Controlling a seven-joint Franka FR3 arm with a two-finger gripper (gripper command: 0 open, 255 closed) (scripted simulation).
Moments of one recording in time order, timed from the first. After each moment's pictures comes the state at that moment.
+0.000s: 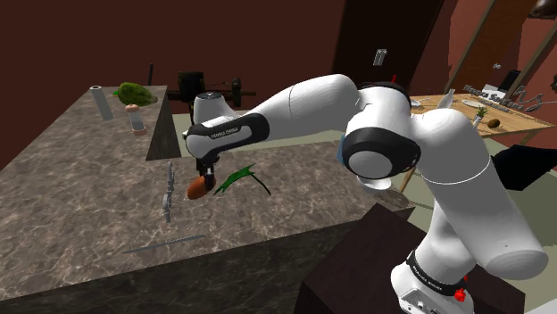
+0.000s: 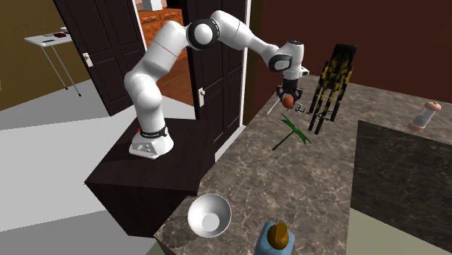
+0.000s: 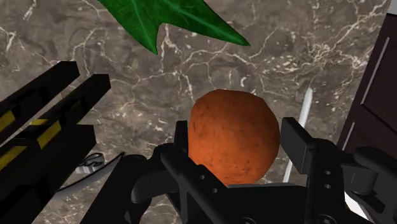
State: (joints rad) arm 0.71 0.76 -0.40 -1.41 0.39 2.24 -0.92
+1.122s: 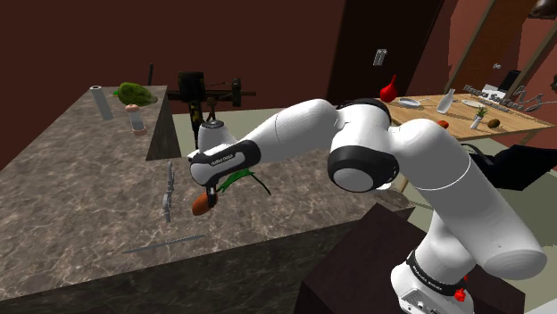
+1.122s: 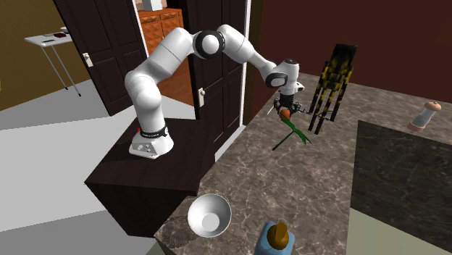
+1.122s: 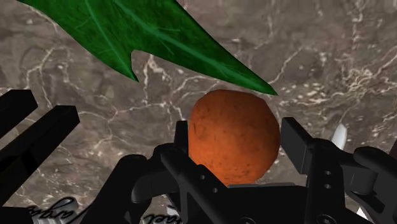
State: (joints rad) arm 0.68 0.89 -0.36 -1.42 0.43 2.37 -0.95
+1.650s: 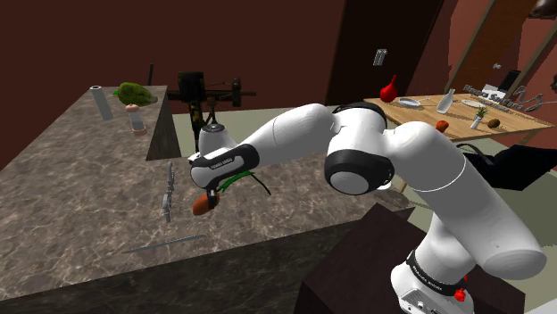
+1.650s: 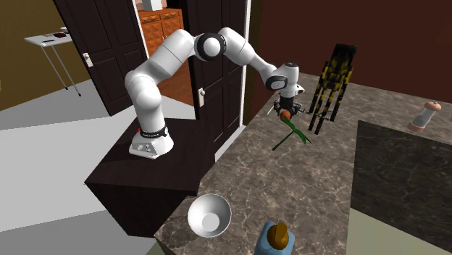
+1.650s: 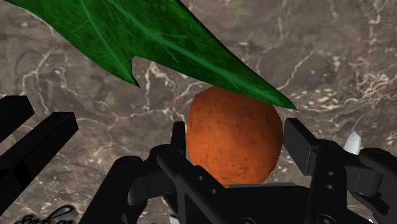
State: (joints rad) arm 0.67 0.93 -0.35 -1.40 0.44 2.39 -0.96
